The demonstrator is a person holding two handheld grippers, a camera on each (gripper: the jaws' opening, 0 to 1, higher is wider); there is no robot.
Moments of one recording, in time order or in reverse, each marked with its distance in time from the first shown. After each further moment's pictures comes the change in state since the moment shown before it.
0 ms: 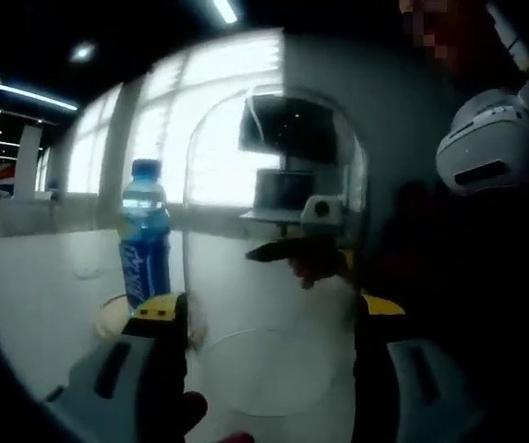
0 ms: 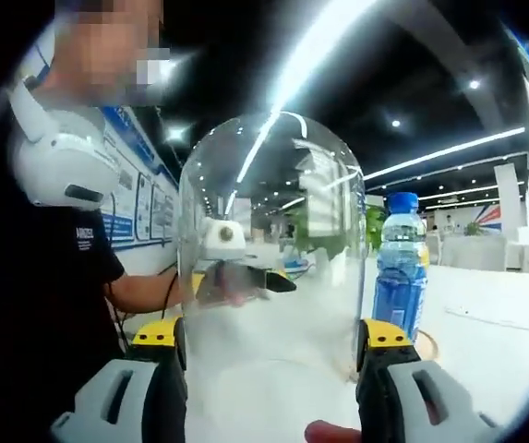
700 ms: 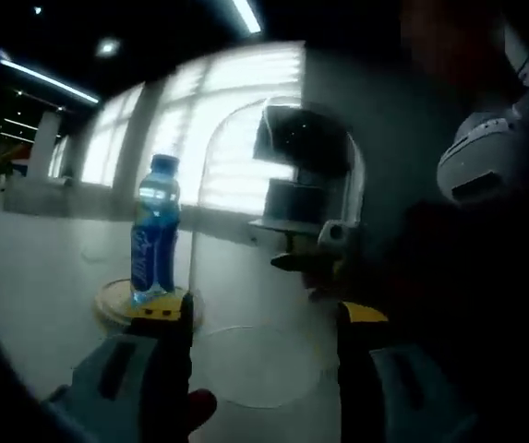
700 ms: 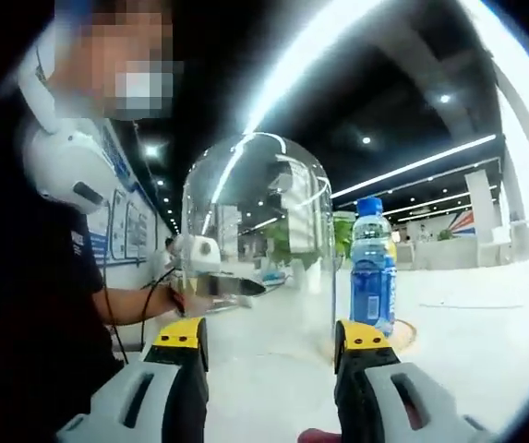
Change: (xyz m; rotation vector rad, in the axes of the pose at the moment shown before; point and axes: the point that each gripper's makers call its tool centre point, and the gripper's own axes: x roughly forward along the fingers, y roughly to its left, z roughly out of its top) left arm -0.015 -0.008 -0.003 -0.099 -0.059 0.057; right arm -0.034 0.002 -0.008 0.040 -0.087 -0.135
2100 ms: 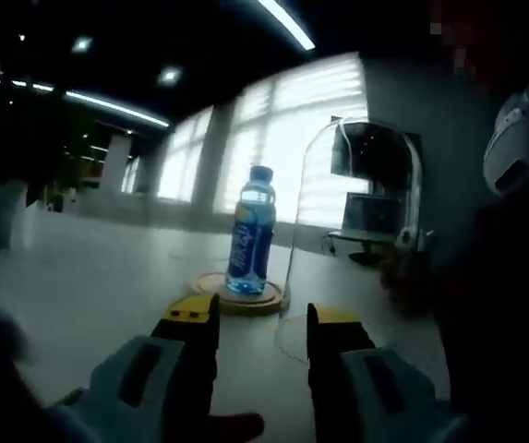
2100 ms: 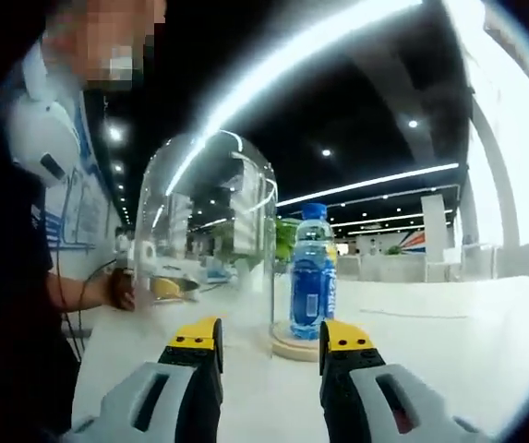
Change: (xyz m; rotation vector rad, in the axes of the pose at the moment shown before) left arm -0.070 0.054 -0.012 0.031 -0.092 0.387; right arm -0.021 -0.029 -0.008 -0.107 -0.021 -0.231
